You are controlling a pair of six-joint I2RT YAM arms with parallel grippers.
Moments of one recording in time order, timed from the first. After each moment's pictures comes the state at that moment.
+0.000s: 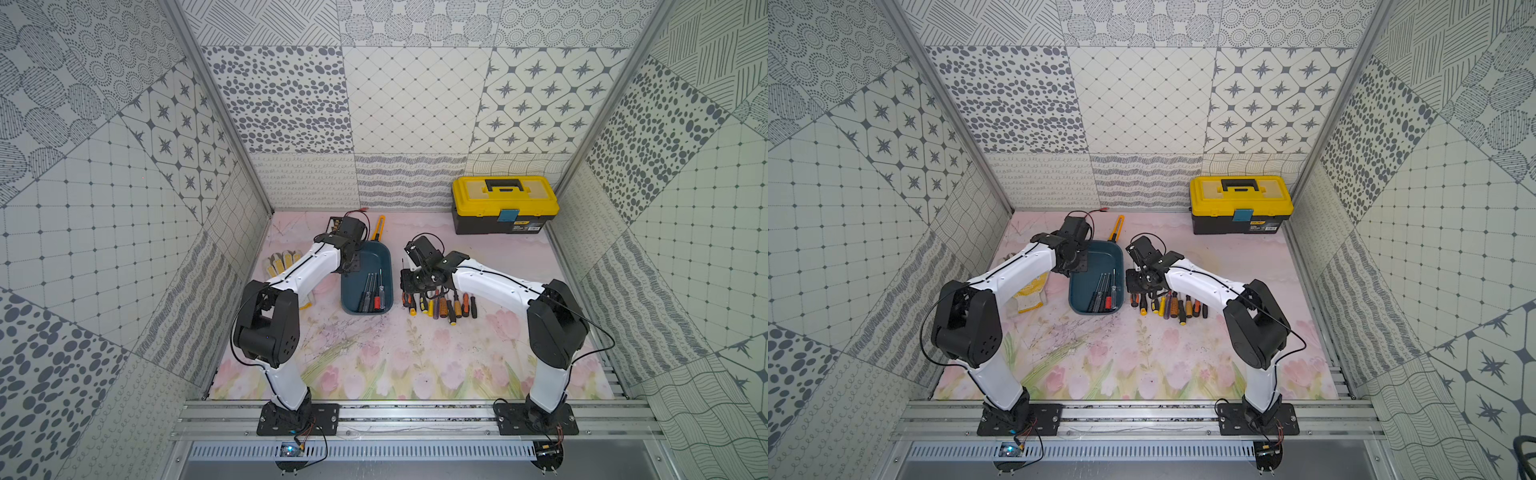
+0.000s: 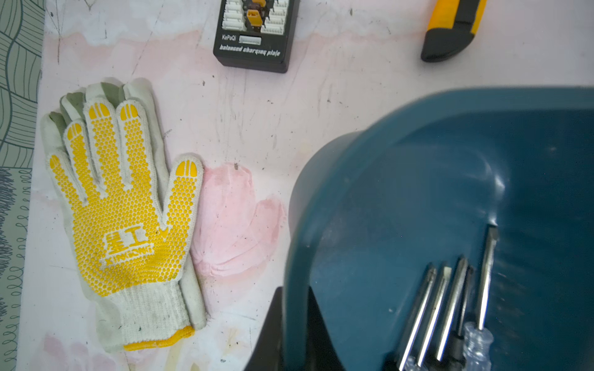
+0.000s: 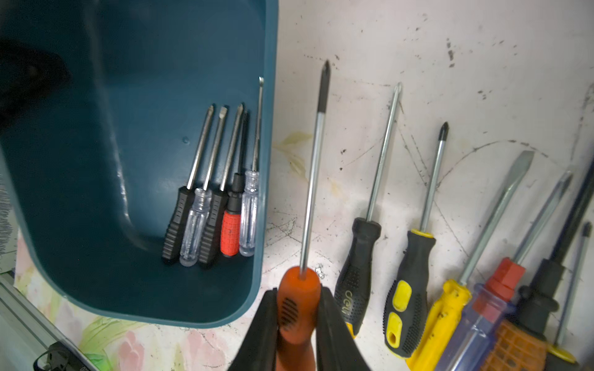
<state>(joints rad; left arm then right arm) -0.28 1.79 1.40 -0.77 -0.34 -0.30 0.76 1.89 1.45 -0.60 -0.07 0.55</state>
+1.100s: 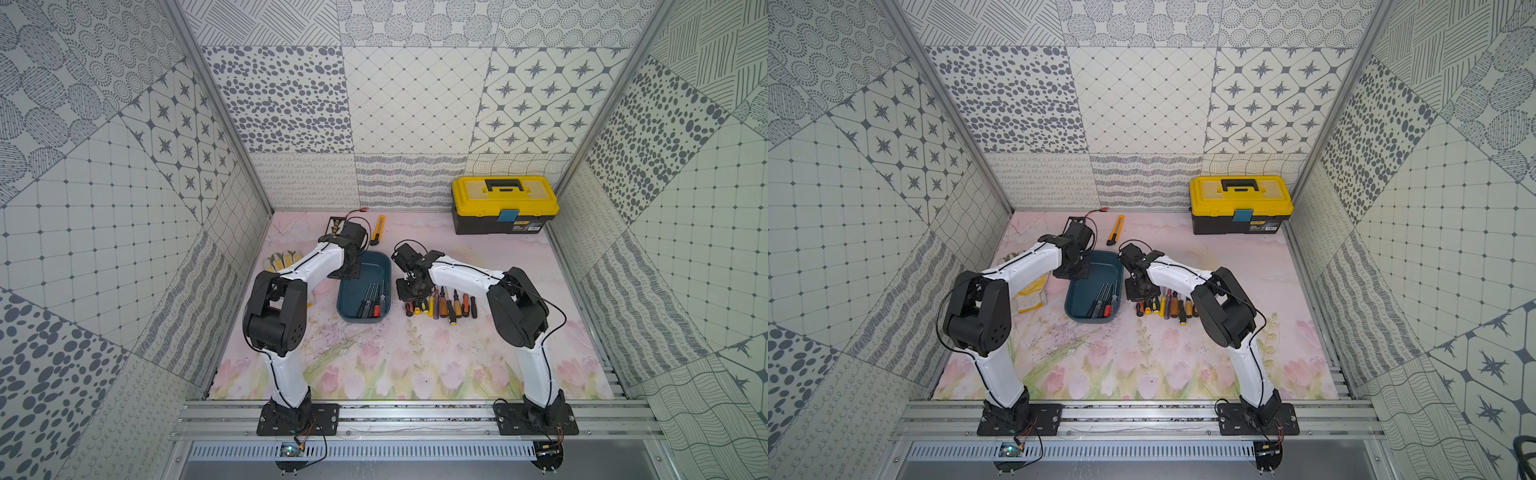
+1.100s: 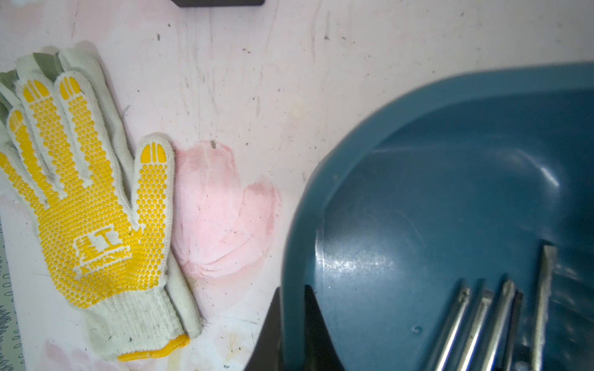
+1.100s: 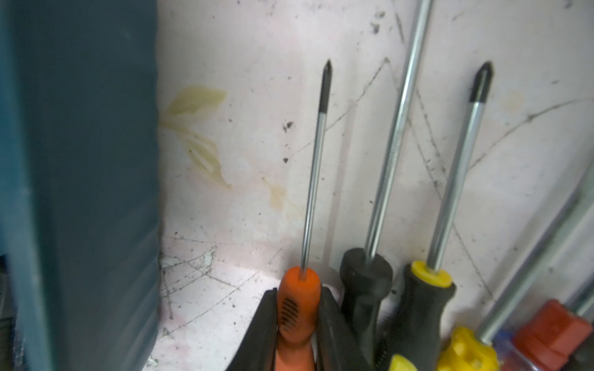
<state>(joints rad) -0.28 1.88 1.41 -0.80 -0.30 -0.23 0.76 2.13 1.63 -0.78 0.01 0.53</state>
